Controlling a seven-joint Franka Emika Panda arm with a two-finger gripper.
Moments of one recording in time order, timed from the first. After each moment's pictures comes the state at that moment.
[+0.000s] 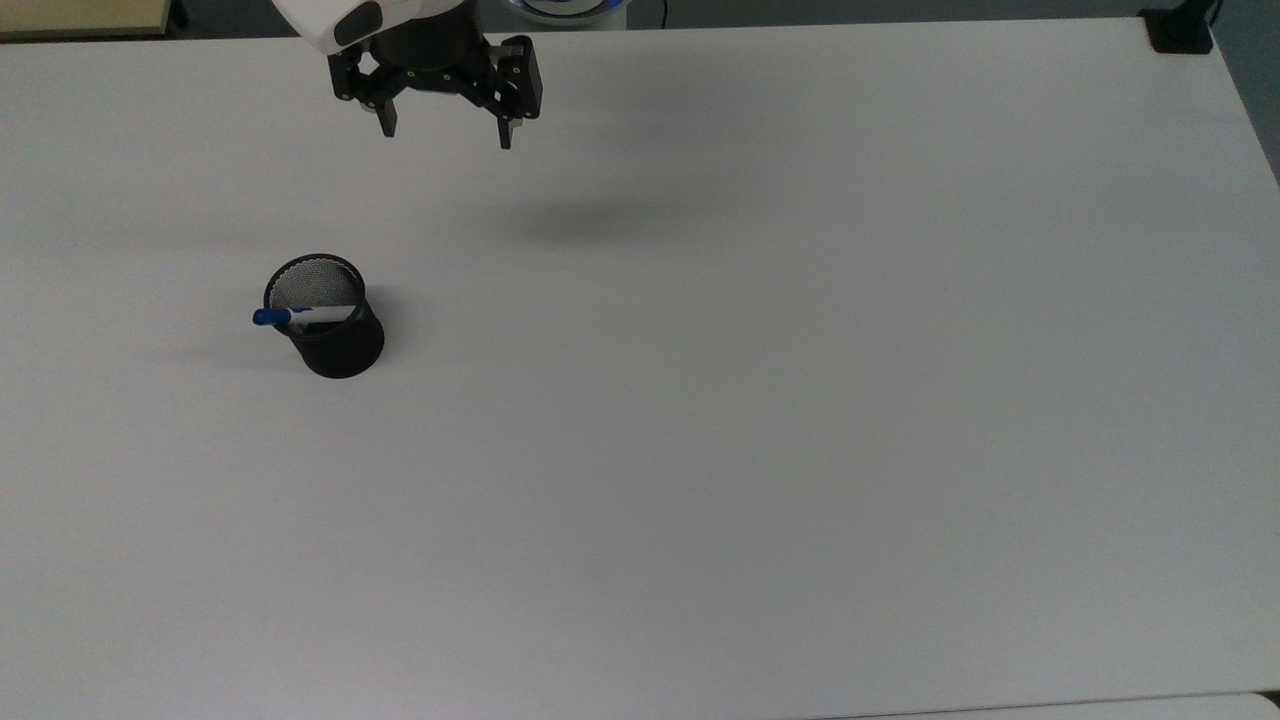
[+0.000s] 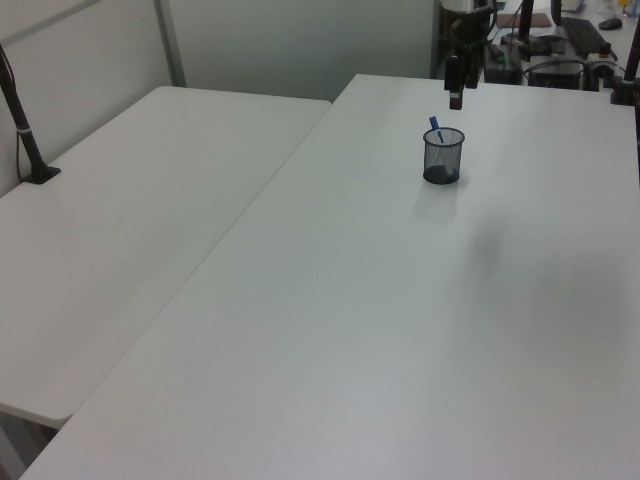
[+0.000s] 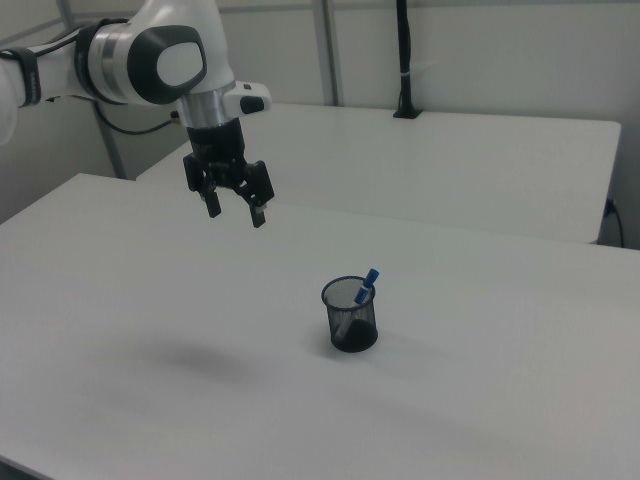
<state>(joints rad) 0.03 0.11 -0.07 -1.64 -0.05 1.73 0.01</state>
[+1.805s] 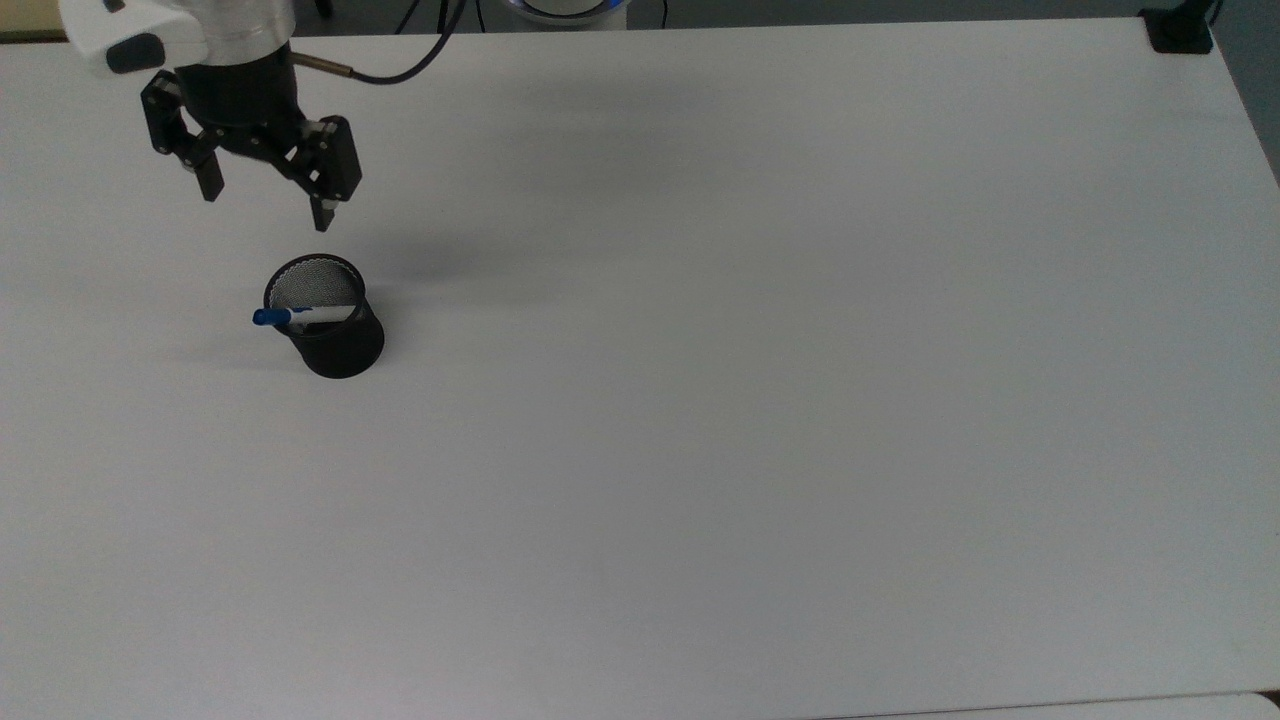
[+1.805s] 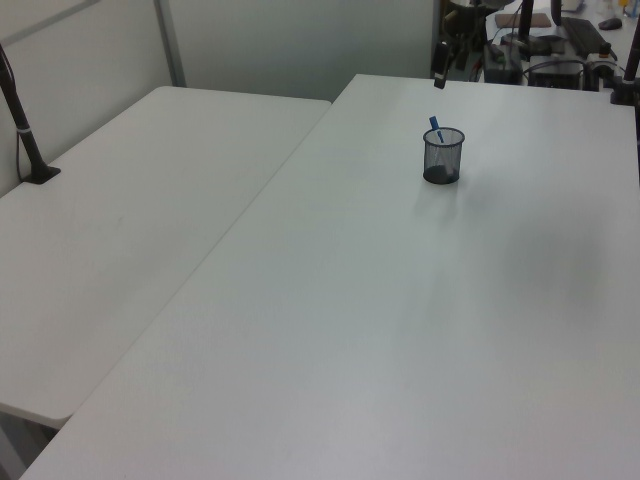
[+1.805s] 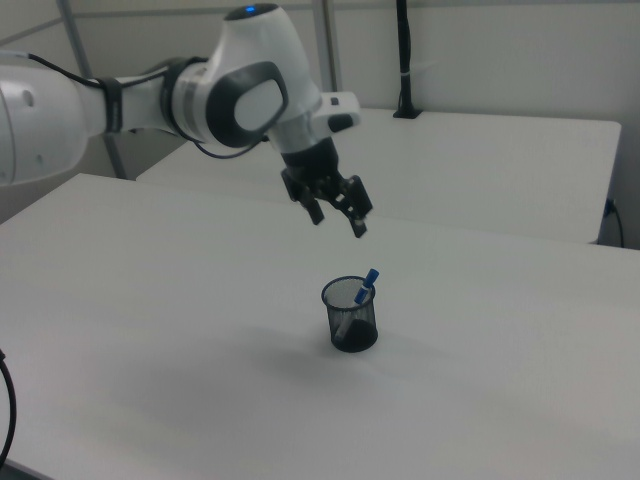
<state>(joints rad) 0.00 0.21 -0.26 -1.63 -0.05 2.05 -0.03</state>
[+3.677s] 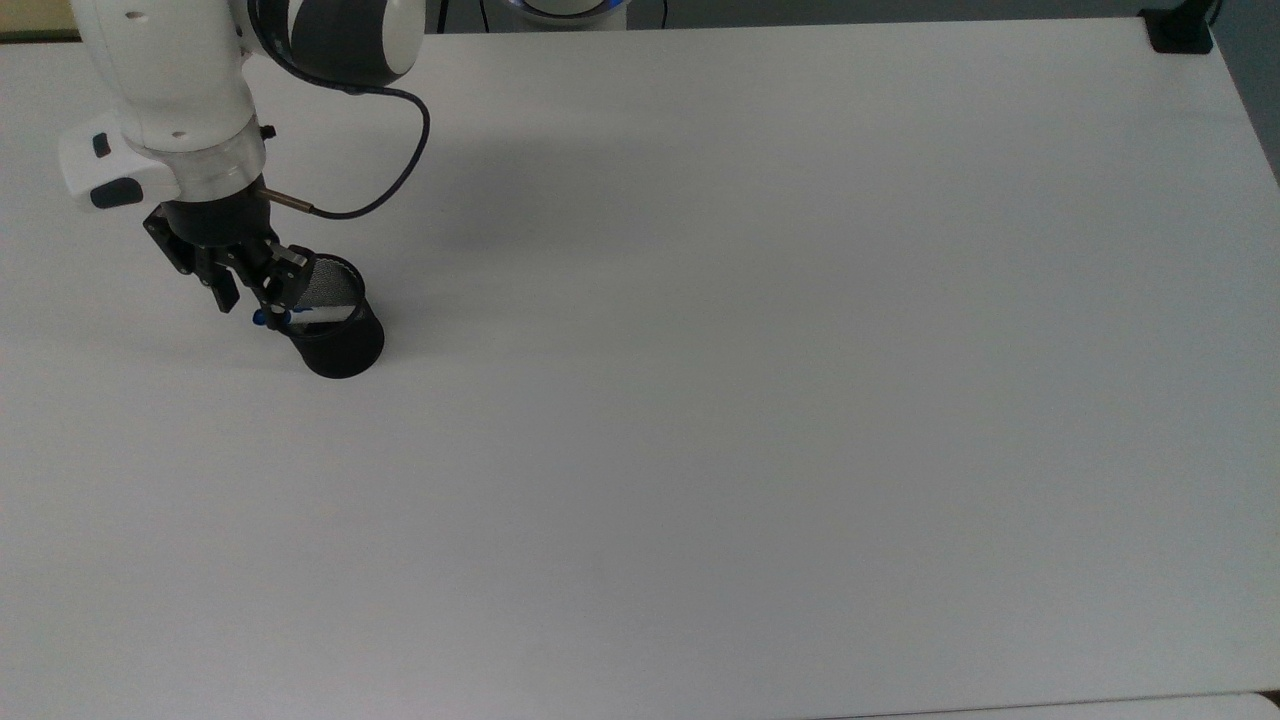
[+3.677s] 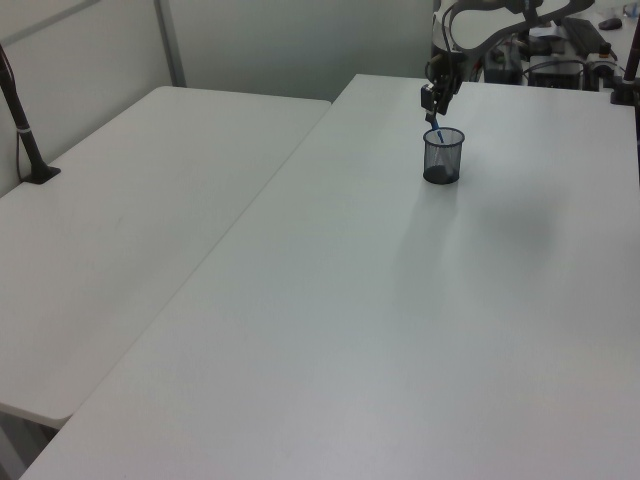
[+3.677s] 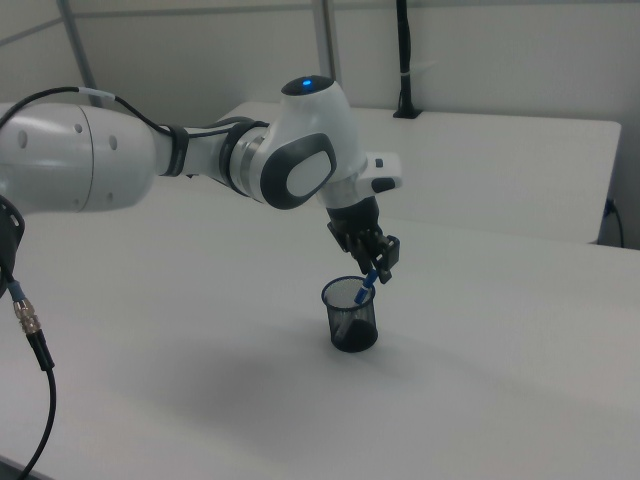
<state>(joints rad) -0.06 0.40 -0.27 -1.61 0.04 2.22 -0.03</state>
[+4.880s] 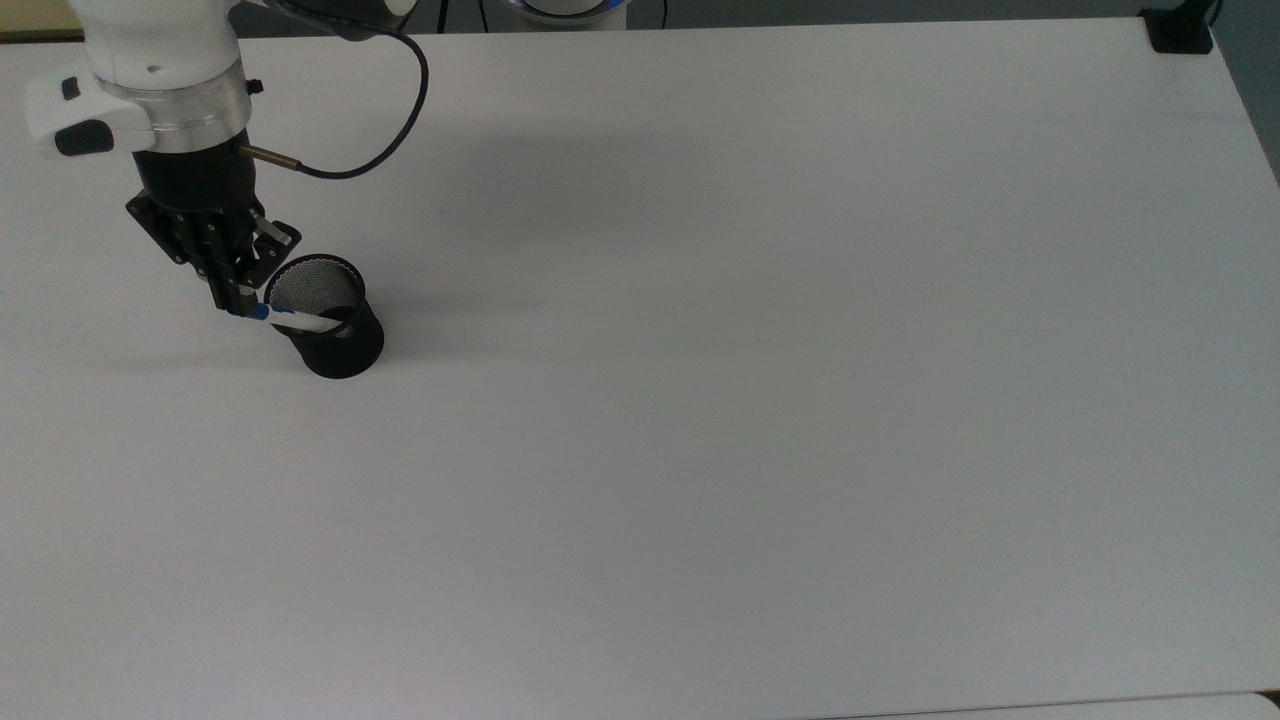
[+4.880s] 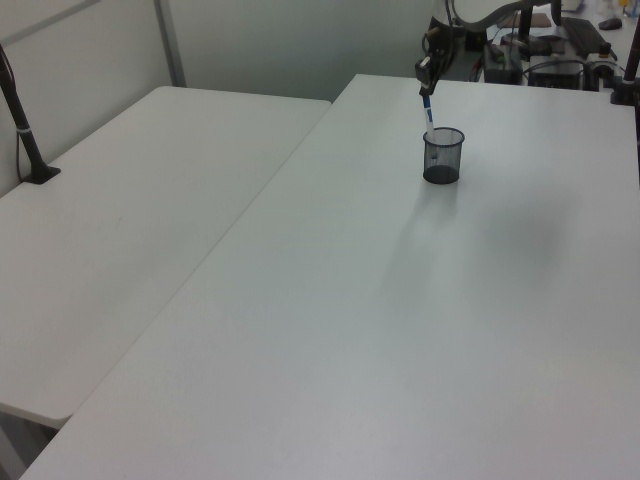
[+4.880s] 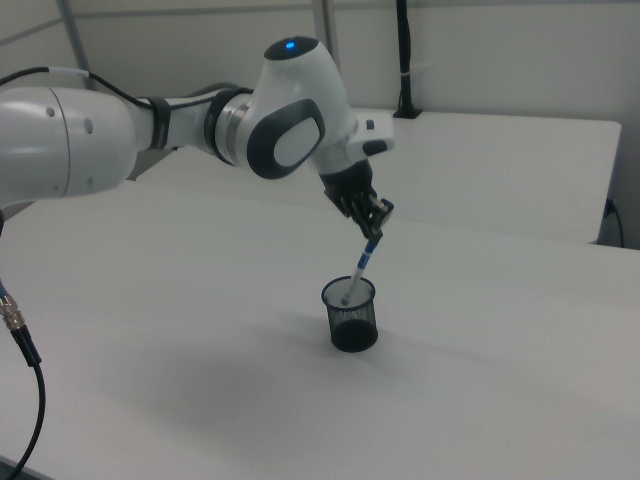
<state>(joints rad) -0.05 0.35 -0.26 -1.56 0.09 2.23 -0.03</state>
